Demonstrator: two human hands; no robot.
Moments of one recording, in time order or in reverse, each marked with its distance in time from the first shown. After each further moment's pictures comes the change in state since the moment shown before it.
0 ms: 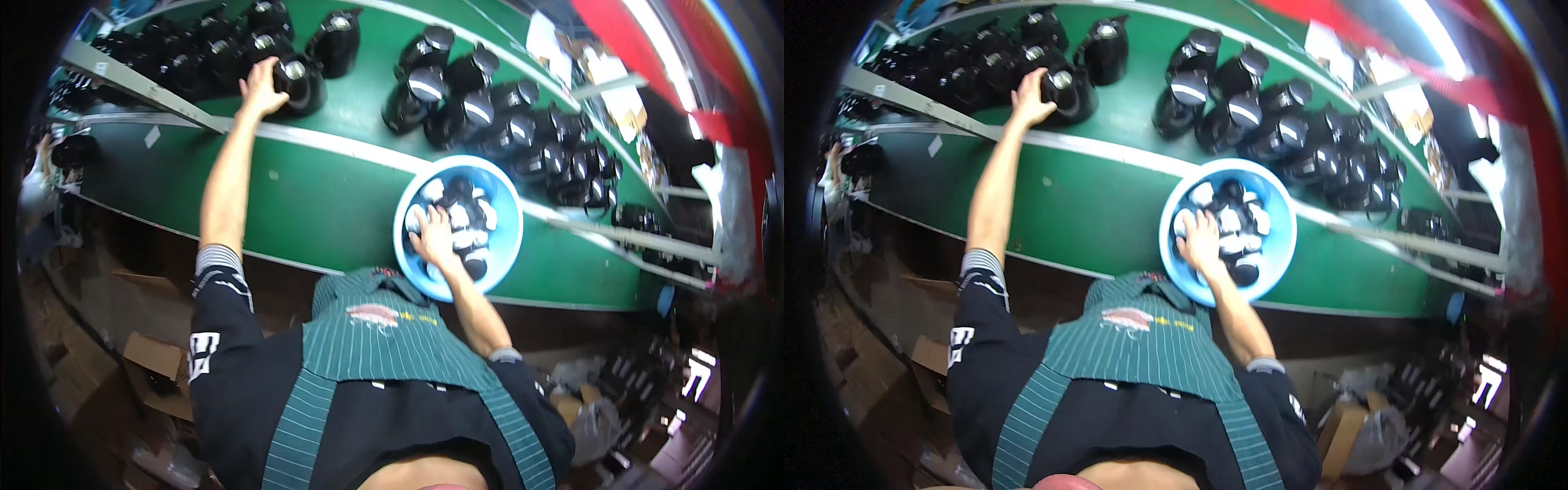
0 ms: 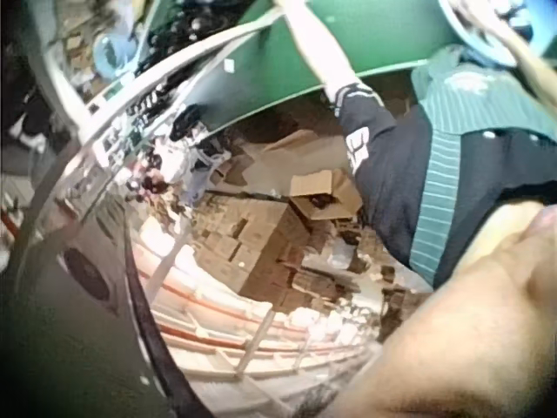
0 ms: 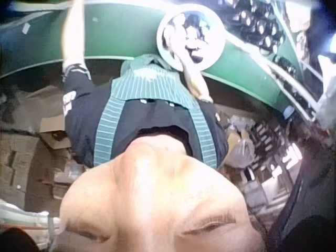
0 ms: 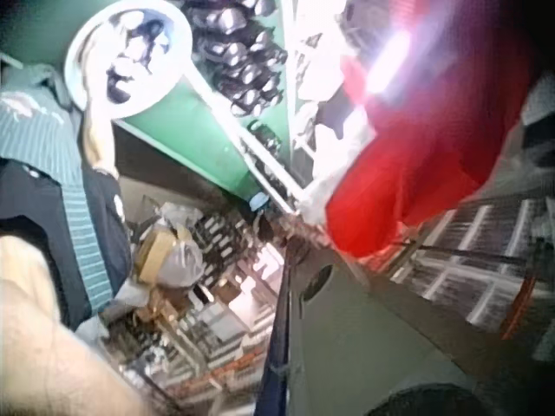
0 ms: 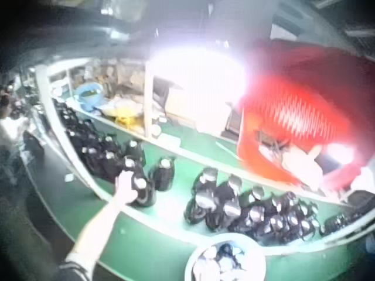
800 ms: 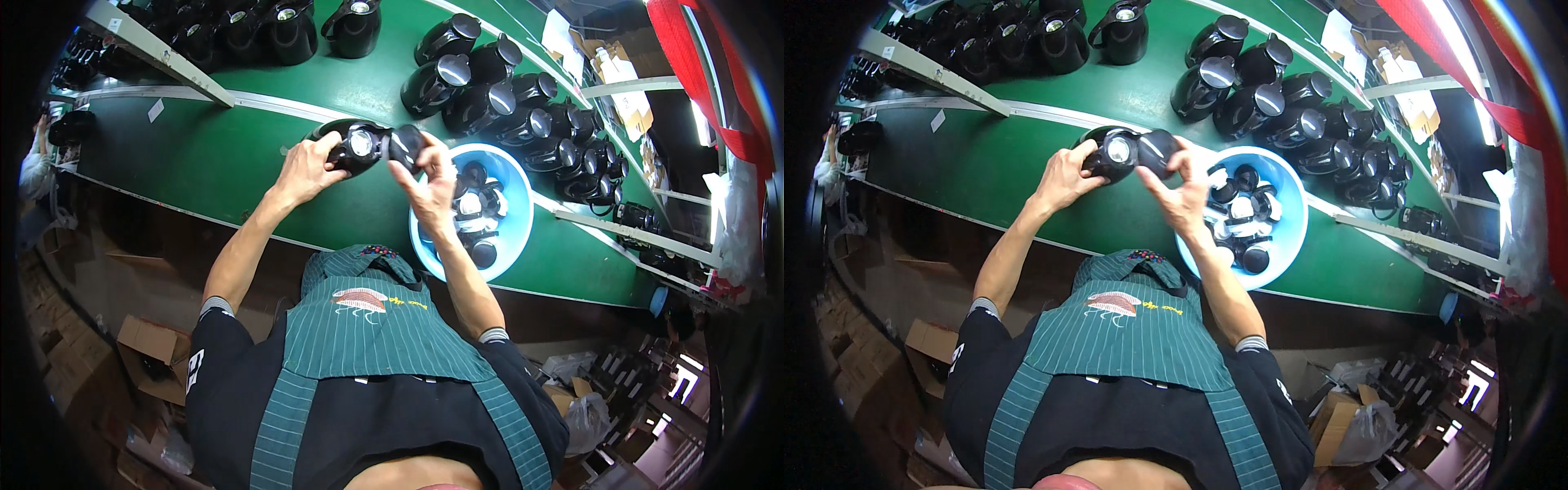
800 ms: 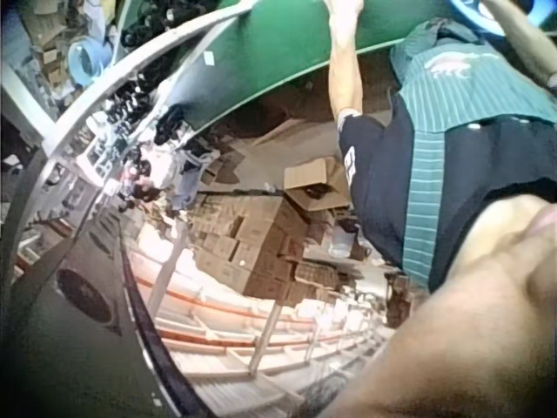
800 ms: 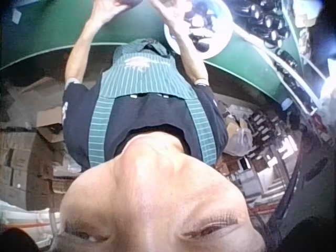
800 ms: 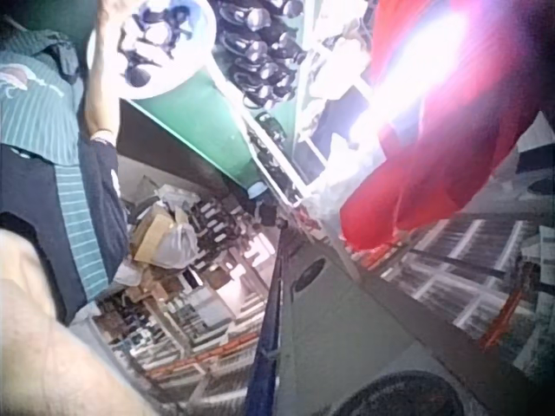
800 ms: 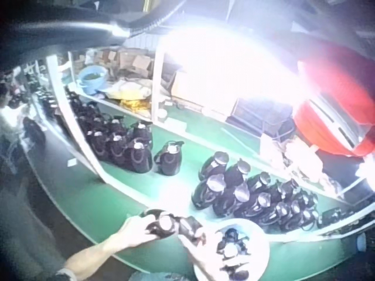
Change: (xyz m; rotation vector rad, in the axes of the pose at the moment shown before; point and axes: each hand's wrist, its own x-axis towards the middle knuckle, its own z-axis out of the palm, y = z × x) left_hand -0.191 0.089 -0.090 -0.500 -0.343 0.203; right_hand 0.067 -0.145 -0.124 1.047 0.535 -0.130
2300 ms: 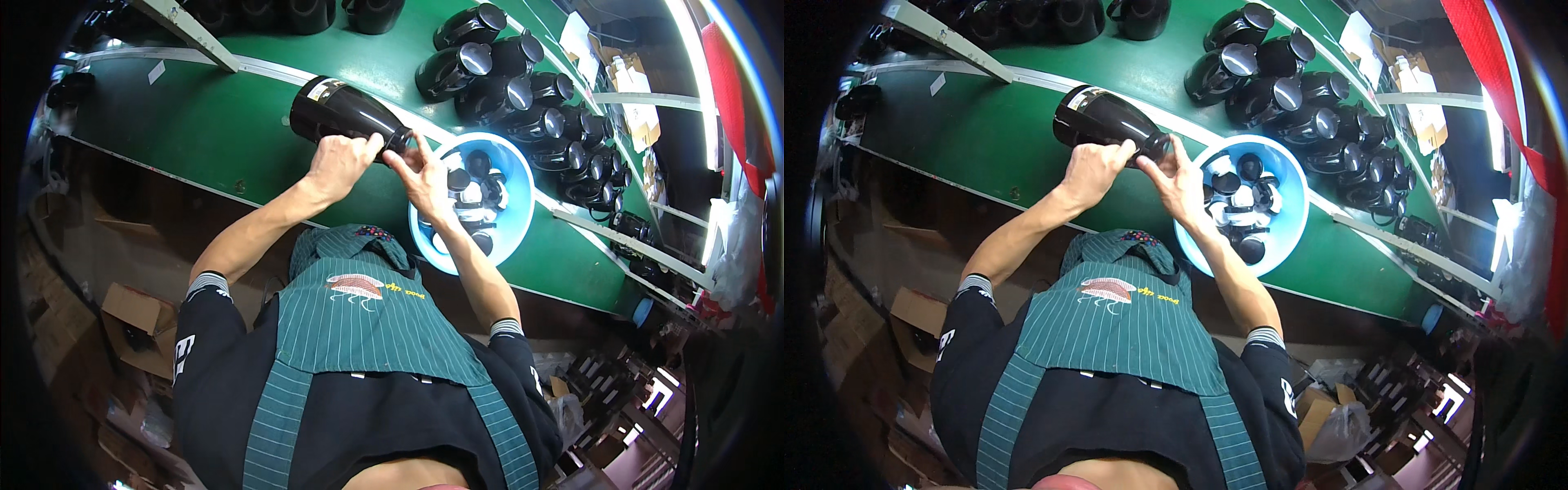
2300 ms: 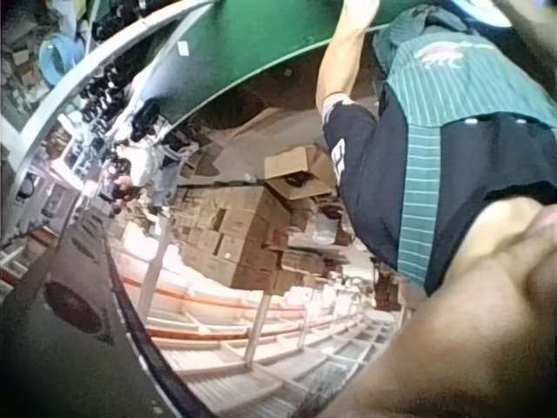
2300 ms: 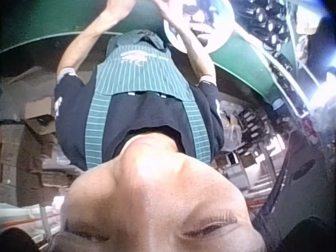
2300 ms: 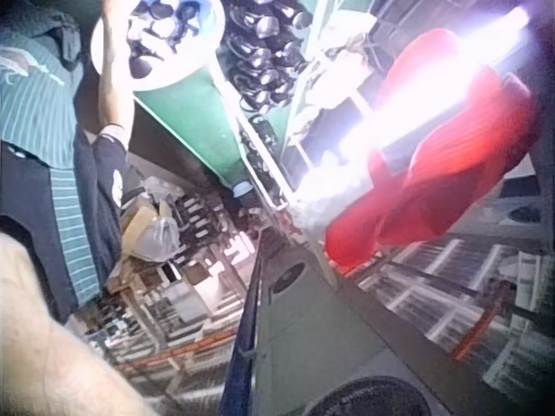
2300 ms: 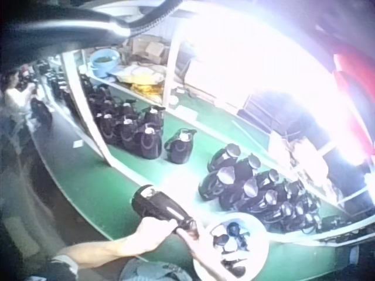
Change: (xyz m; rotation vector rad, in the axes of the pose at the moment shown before) left_hand -0.013 0.019 0.054 0.473 0.117 0.262; right_hand -0.012 0.019 0.004 -0.187 -0.369 0.447
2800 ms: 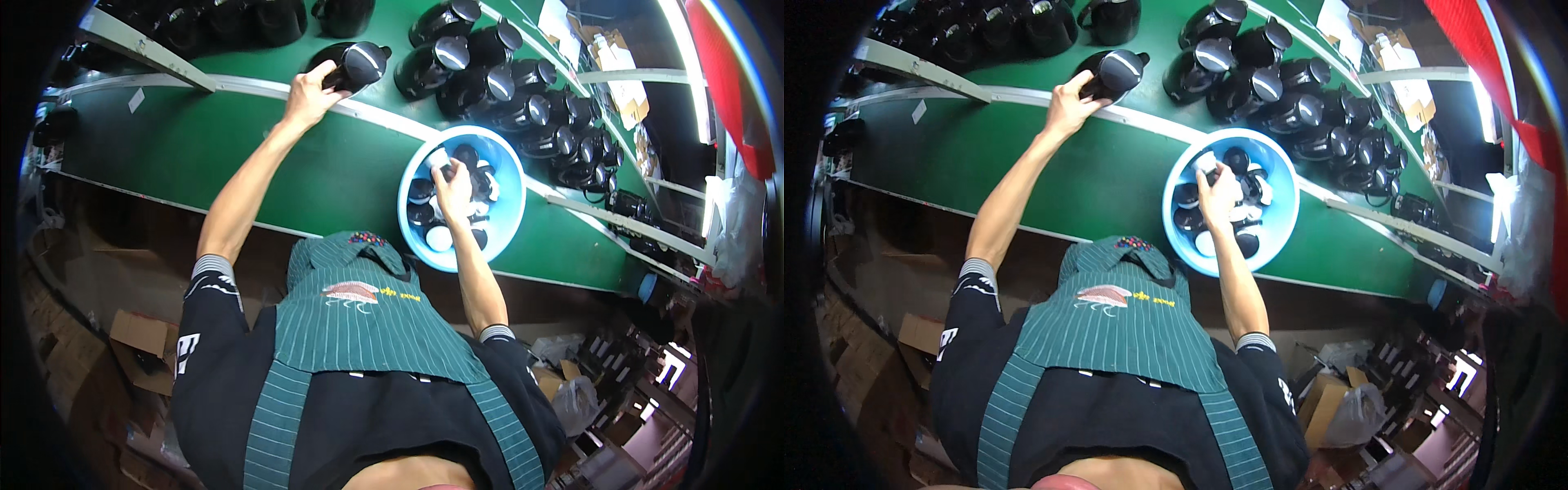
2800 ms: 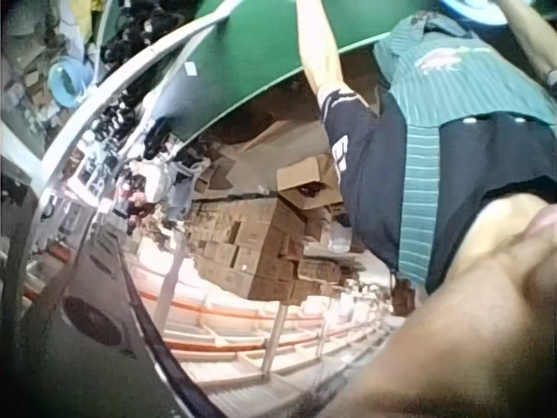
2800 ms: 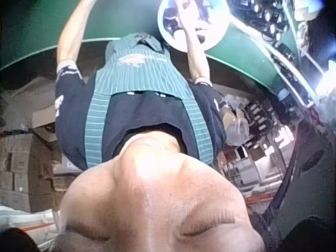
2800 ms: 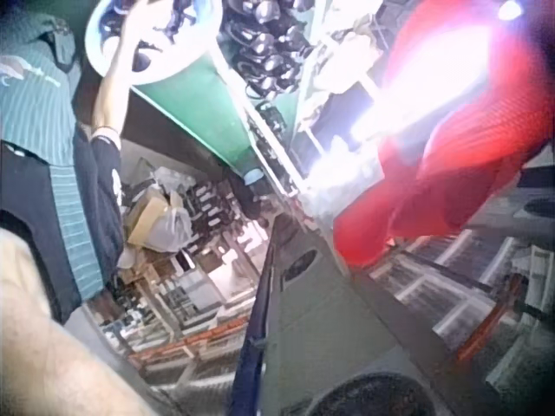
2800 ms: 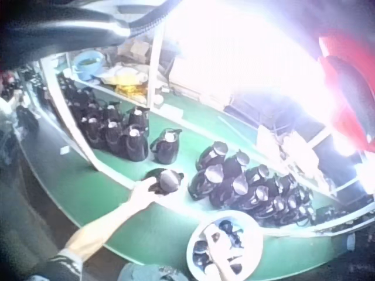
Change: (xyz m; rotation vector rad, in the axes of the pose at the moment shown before) left_hand 0.096 -0.099 0.042 -0.700 0.207 -0.318; right_hand -0.003 0.142 -0.055 -0.400 0.500 0.119
